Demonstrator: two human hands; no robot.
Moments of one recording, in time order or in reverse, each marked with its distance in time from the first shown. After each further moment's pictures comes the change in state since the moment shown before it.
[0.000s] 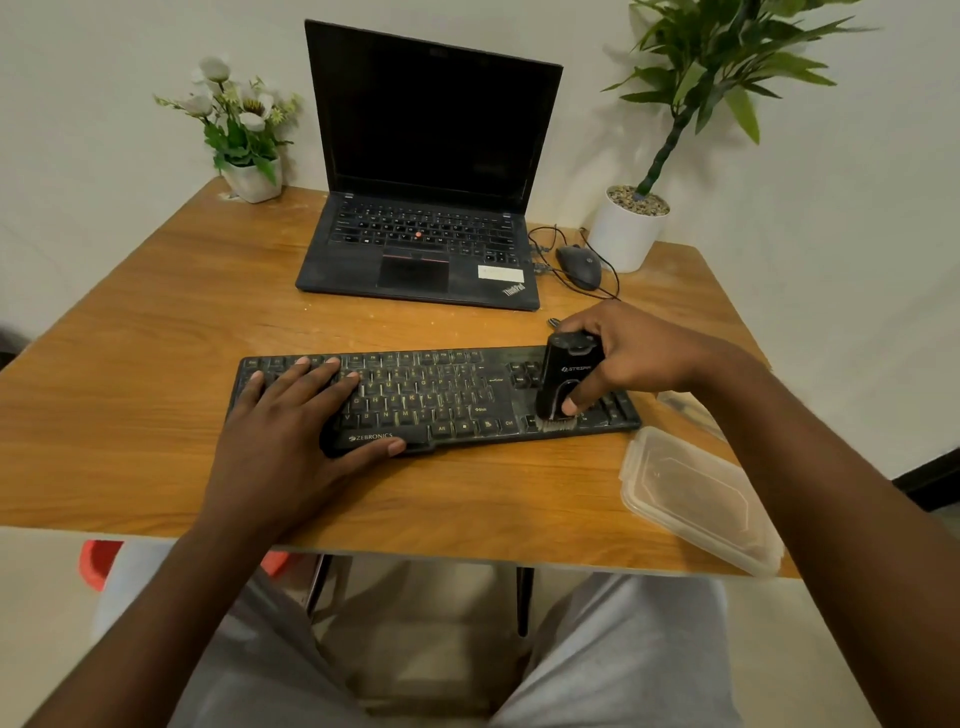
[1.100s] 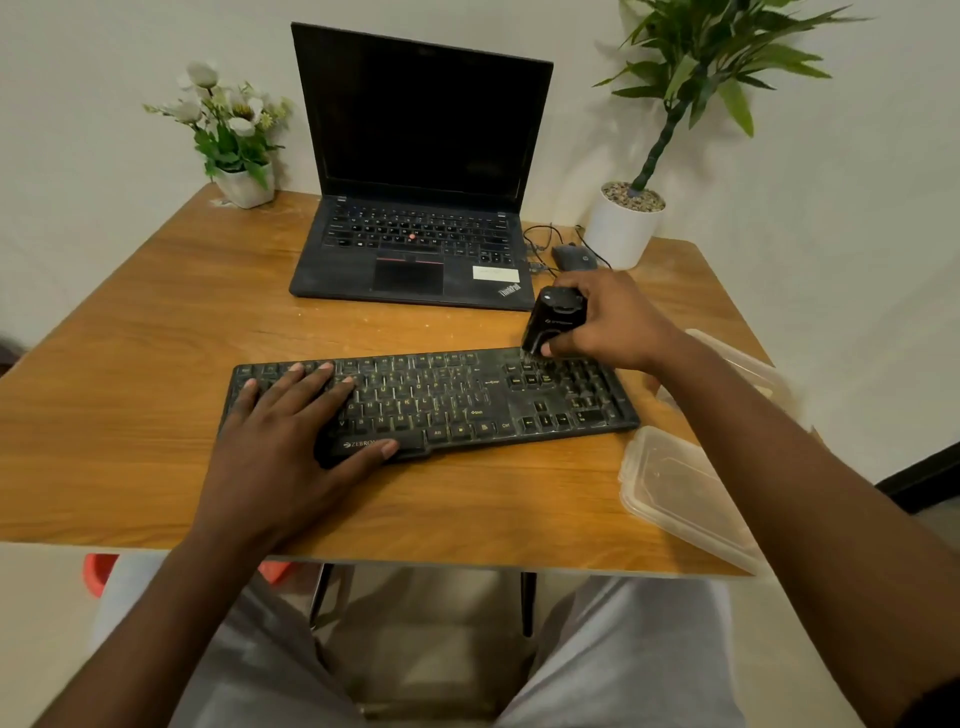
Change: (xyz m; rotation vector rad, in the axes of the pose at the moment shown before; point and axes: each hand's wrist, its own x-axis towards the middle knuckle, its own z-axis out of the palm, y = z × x) left_hand 0.001 -0.001 0.001 -0.004 -0.031 0.001; right_hand 0.028 0.006 0.004 -0.063 0.374 0.007
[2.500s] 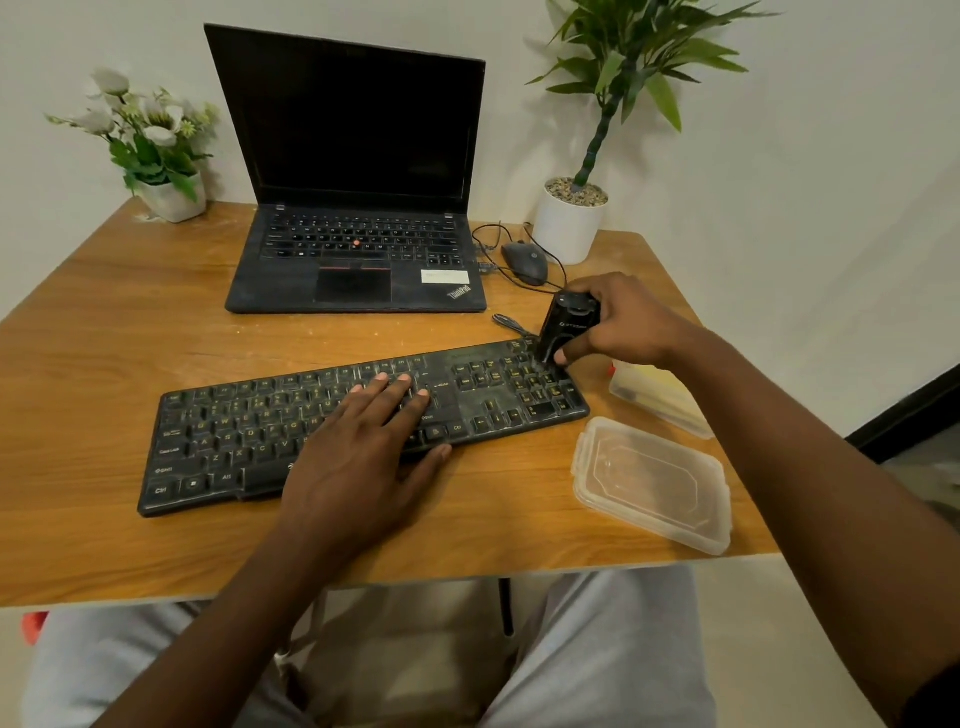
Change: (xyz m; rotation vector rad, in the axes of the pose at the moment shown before) left_hand 0.029 0.091 0.026 0.010 -0.193 0.203; right_hand -0.023 0.057 -0.035 0.028 0.003 0.171
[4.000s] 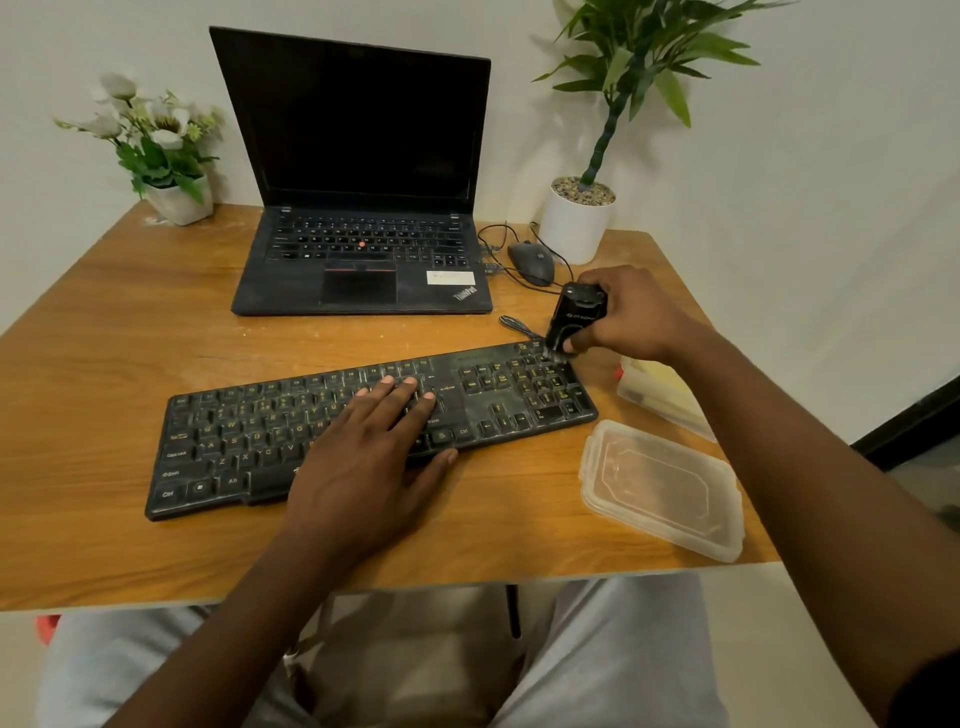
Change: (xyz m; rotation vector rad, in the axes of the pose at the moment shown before) left_hand -0.001 0.001 0.000 0.020 -0.012 0.004; right_hand 0.012 0.006 0.000 -0.082 0.109 0.009
